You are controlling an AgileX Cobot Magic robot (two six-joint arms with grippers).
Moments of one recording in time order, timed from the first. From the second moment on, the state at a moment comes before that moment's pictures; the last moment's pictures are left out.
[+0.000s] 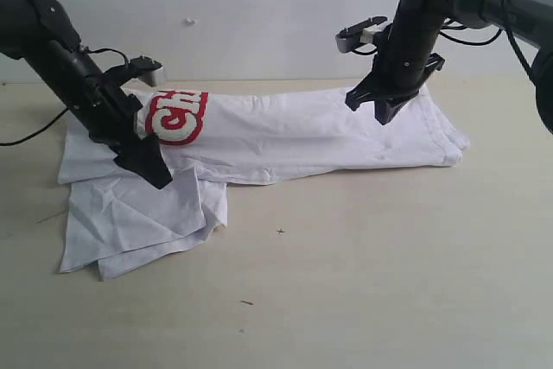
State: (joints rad) left arm -0.15 2.30 -1.79 -0.48 1.20 1.02; right arm 0.07 2.49 -2.26 0.02 1.23 -0.33
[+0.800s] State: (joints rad) left arm -0.22 2.25 -1.70 -0.27 1.01 1.09; right arm 0.07 2.53 -2.20 0.03 1.13 -0.30
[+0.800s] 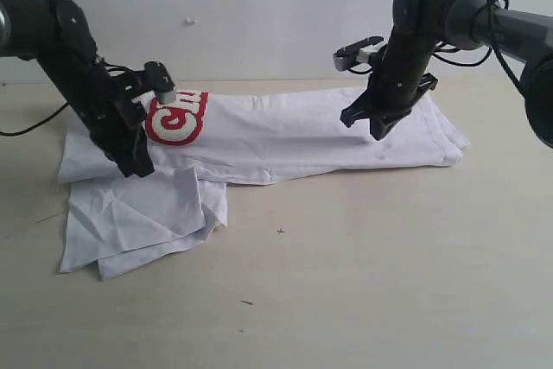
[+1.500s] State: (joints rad) left arm -0.26 2.20 -1.46 -0.13 0.86 1.06; right arm 0.05 2.29 -1.65 0.00 0.85 -0.24
